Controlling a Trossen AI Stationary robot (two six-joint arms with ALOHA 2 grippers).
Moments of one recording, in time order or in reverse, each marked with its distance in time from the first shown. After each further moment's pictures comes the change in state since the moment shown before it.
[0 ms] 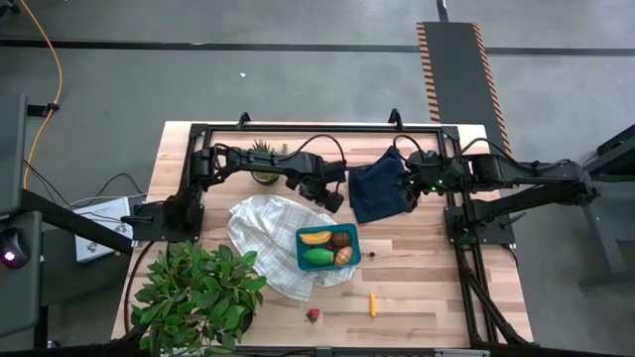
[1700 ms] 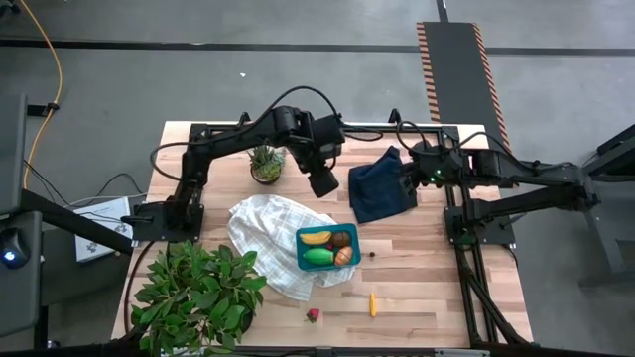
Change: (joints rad) left arm -0.008 -0.062 0.713 -0.607 0.117 0.517; right arm -0.108 0.000 0.000 0.005 0.010 0.090
